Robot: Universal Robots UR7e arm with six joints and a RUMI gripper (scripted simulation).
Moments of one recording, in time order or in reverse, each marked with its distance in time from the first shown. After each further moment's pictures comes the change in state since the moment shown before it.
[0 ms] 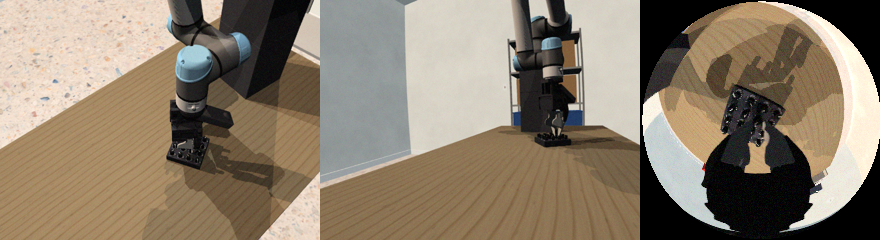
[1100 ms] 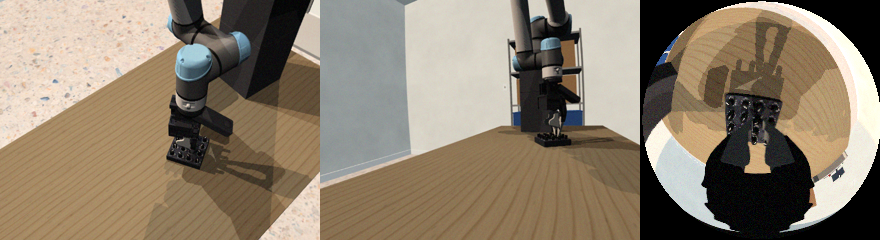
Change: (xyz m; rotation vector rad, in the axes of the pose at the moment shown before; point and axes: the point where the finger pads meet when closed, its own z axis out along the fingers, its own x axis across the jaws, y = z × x) arm 0.001 0.000 0.000 0.002 0.002 0.299
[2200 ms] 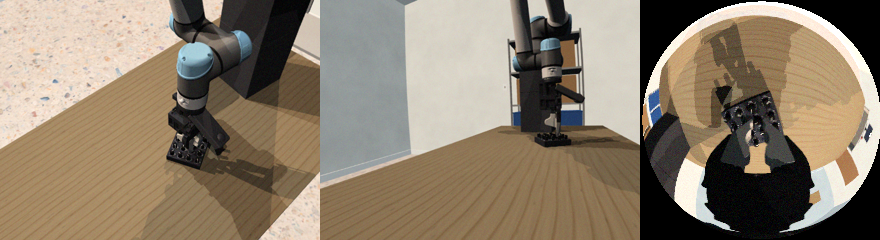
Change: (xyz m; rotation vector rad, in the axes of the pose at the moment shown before) arm 0.002 0.001 0.000 -0.001 0.000 0.546
